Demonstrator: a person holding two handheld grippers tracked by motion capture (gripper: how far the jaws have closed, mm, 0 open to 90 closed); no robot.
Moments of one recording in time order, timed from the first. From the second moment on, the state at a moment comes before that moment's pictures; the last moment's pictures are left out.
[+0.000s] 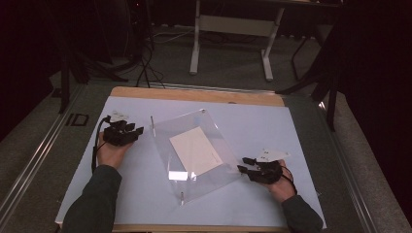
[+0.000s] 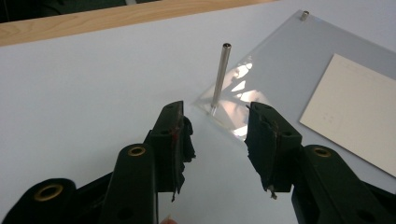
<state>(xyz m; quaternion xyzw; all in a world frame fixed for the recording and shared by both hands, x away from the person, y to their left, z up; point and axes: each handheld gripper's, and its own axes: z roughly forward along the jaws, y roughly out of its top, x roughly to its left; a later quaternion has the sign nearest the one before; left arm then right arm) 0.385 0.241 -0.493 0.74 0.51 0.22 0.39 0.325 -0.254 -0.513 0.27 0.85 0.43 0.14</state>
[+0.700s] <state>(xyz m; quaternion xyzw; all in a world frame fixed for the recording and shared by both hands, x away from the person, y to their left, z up) 0.437 0.209 -0.506 0.75 0.49 0.21 0.38 0.299 -0.185 -0.512 0.17 0.87 0.45 0.08</state>
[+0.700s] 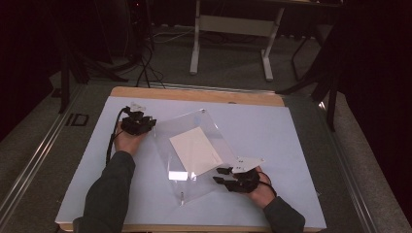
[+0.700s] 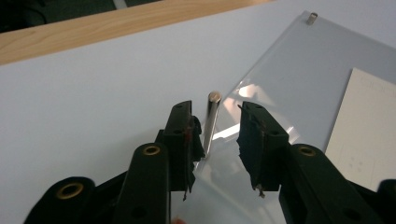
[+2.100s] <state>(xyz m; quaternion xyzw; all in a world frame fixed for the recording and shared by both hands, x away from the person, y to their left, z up) 0.459 0.196 -0.531 0.75 0.52 0.21 0.35 0.265 -0.075 -0.533 0.02 0.89 0.45 0.02</state>
